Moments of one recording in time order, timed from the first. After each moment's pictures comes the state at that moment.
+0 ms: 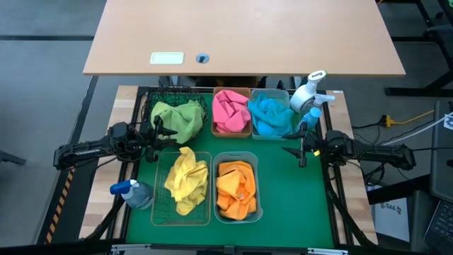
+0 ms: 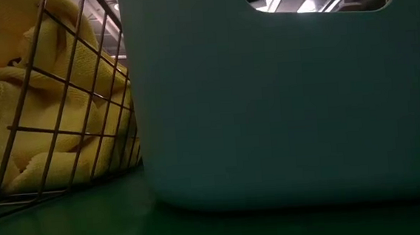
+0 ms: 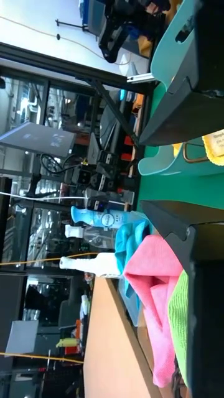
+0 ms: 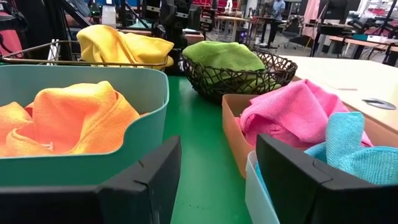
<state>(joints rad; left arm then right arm) 0.23 0.00 0.01 0.15 0.14 -0.17 -0.09 0.11 0.01 0.01 0.00 -0.08</state>
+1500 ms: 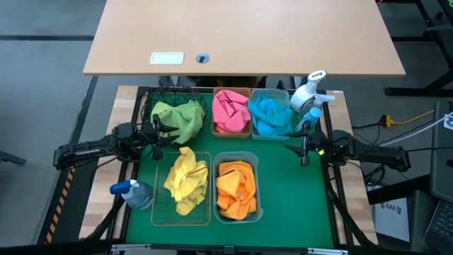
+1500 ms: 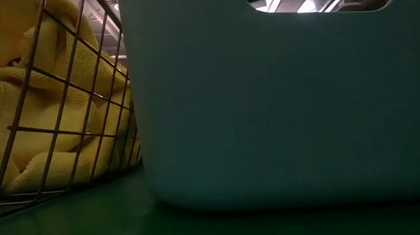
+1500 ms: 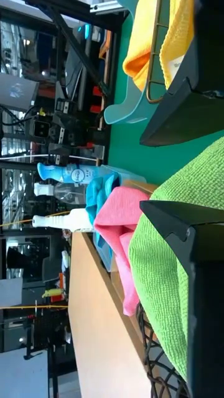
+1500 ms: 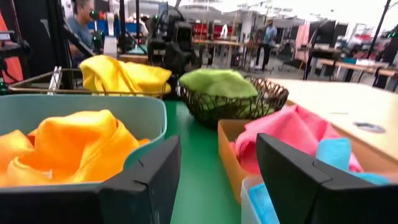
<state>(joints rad) 0.23 0.01 0.01 0.01 -0.03 -0.05 -0.09 0.00 0.01 0.02 0.00 -0.08</state>
